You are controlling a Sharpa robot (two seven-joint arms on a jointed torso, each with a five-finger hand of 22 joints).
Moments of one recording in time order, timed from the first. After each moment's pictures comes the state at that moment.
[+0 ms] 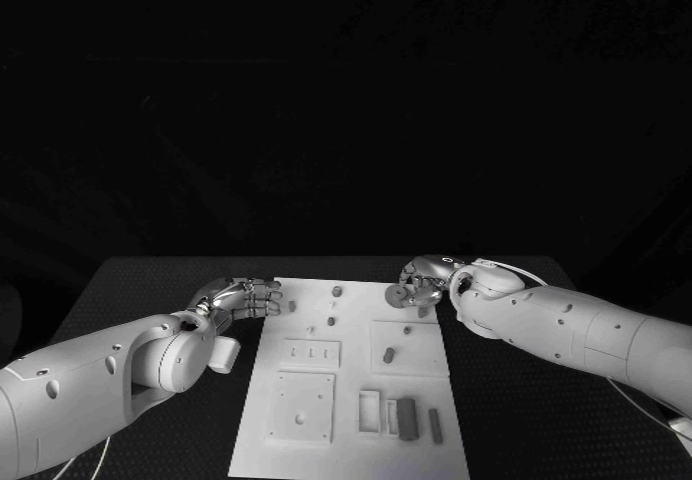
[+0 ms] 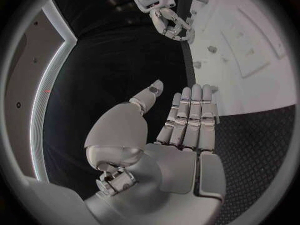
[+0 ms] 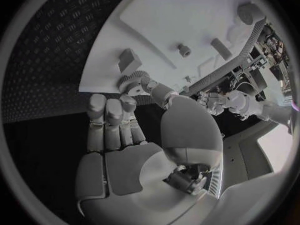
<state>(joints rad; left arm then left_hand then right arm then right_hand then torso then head) 1.28 -0.68 -0.16 1.24 -0.03 -0.25 0.21 1.03 -0.01 0.48 -0.28 0.05 0.73 0.19 0.39 0.39 1.01 0.16 0.14 0.10 0.88 0.12 0.37 0.60 0.02 0.88 0.02 0.12 0.73 1.22 -0.65 -0.03 0.99 -1.49 -0.23 -0.04 1.06 -0.20 0.66 -0.16 0.09 0.82 0.13 0.30 0.45 1.06 0.03 1.03 1.27 1.18 -0.07 1.33 1.11 0.21 1.04 -0.03 1.22 1.31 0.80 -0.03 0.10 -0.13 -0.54</state>
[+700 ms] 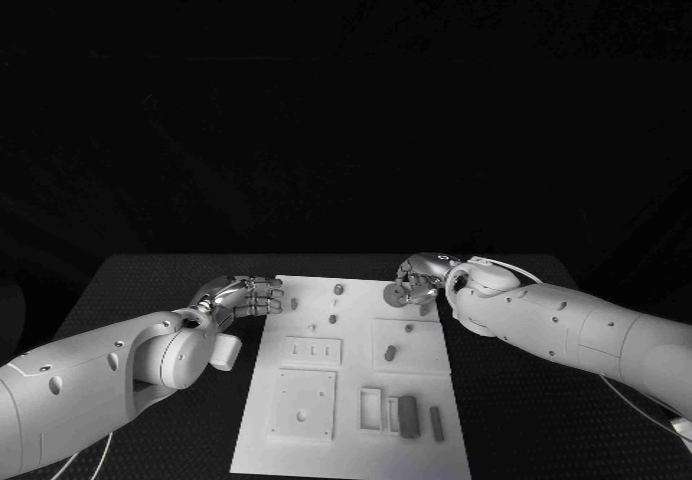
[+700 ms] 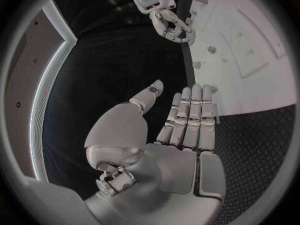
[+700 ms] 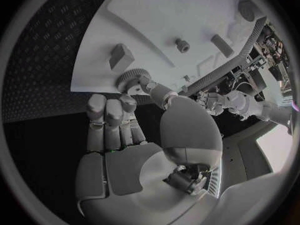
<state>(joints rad) 1.28 -0.68 -0.16 1.24 -0.03 -0.24 0.20 1.03 -0.01 0.48 -0.28 0.05 0.73 0.19 0.39 0.39 1.01 0.16 0.14 0.10 0.88 0.12 0.37 0.60 0.02 0.88 0.02 0.12 0.73 1.22 -0.63 -0.03 0.97 -1.49 -0.23 -0.04 1.07 -0.19 0.66 -0.16 0.09 0.82 0.13 0.31 0.45 1.06 0.03 1.04 1.26 1.18 -0.07 1.34 1.11 0.21 1.04 -0.04 1.23 1.31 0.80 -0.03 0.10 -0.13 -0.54</state>
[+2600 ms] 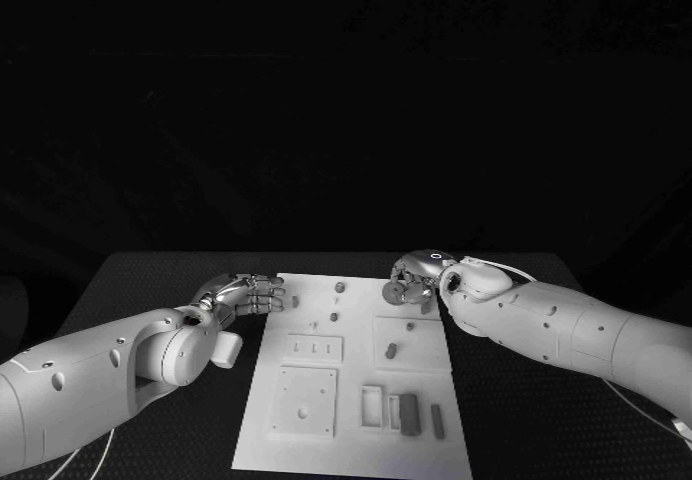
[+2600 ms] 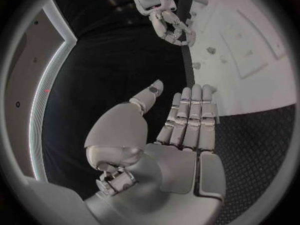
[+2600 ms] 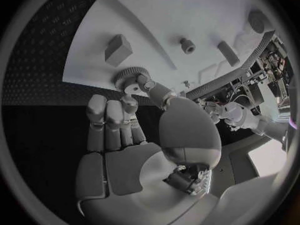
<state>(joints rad) 1.28 -0.68 -0.16 1.23 -0.03 -0.24 0.20 1.03 -0.01 0.48 -0.28 0.05 0.73 0.19 0.39 0.39 1.01 0.16 0.14 0.10 0.88 0.12 0.37 0.61 0.02 0.88 0.02 0.12 0.73 1.21 -0.60 -0.02 0.96 -1.62 -0.27 -0.04 1.09 -0.12 0.66 -0.27 0.09 0.86 0.09 0.34 0.45 1.09 0.01 1.08 1.21 1.22 -0.09 1.38 1.12 0.20 1.05 -0.05 1.25 1.31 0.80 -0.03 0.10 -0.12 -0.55</state>
